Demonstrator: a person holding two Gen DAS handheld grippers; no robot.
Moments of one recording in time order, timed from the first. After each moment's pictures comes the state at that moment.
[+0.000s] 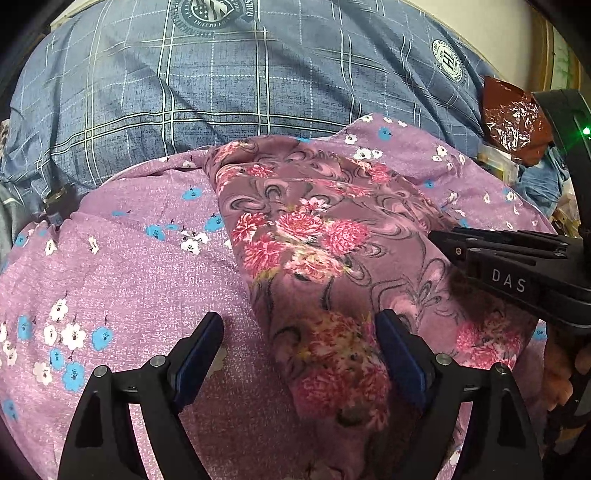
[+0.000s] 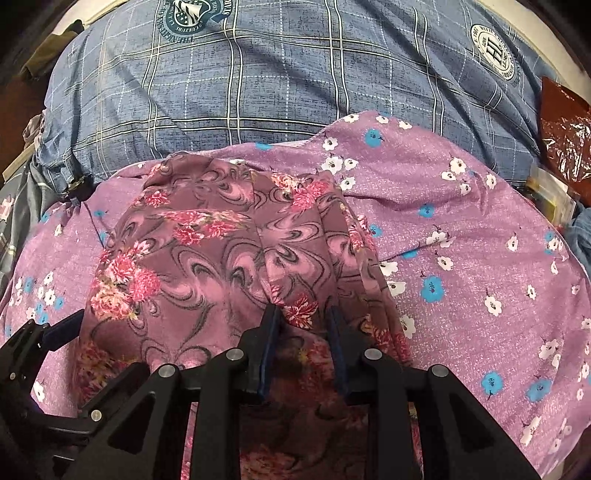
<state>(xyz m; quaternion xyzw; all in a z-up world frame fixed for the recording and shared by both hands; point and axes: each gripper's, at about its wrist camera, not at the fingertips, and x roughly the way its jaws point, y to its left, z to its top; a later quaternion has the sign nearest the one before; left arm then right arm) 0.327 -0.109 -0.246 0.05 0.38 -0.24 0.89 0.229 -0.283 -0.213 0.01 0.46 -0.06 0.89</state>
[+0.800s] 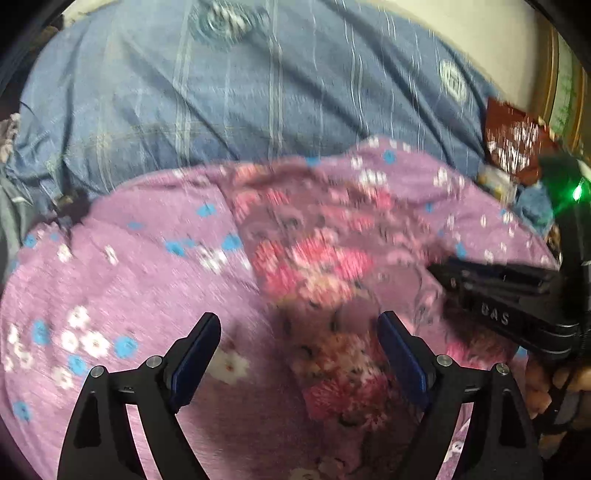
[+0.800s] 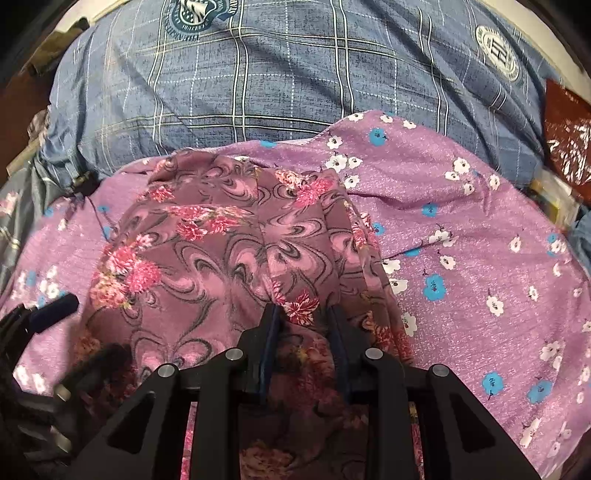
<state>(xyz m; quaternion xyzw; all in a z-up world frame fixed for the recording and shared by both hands) 0.325 -0.088 -0.215 0.03 0.36 -0.23 0.90 0.224 -0.292 -0.211 0.03 0.46 -0.03 0.89</state>
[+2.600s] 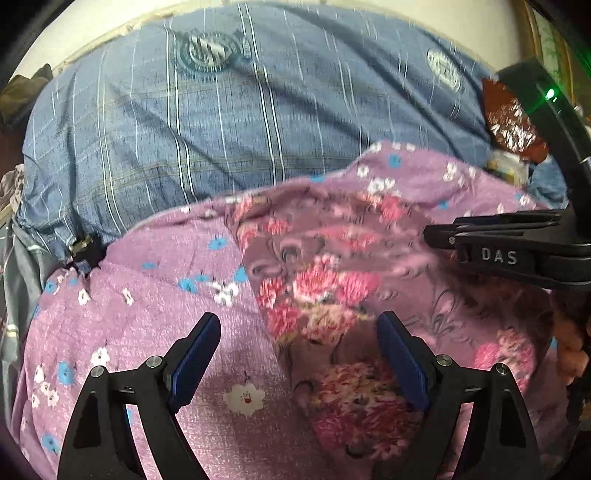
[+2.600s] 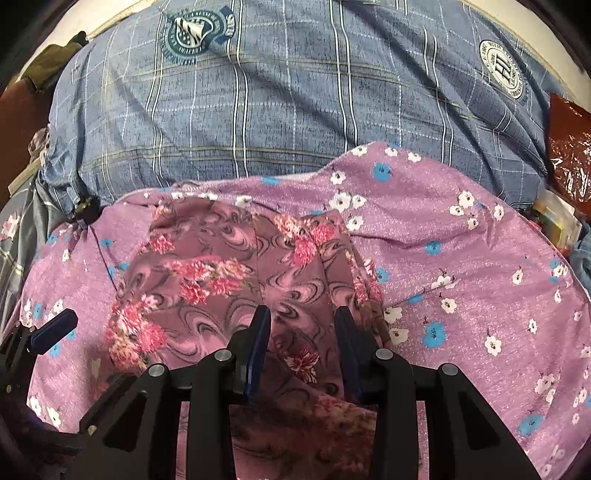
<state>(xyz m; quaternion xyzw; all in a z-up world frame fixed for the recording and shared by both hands) 0.307 -0.109 -0.224 0.11 0.33 -0.21 0.91 0.254 -0.285 -0.201 0.01 0.45 -0.04 0.89</state>
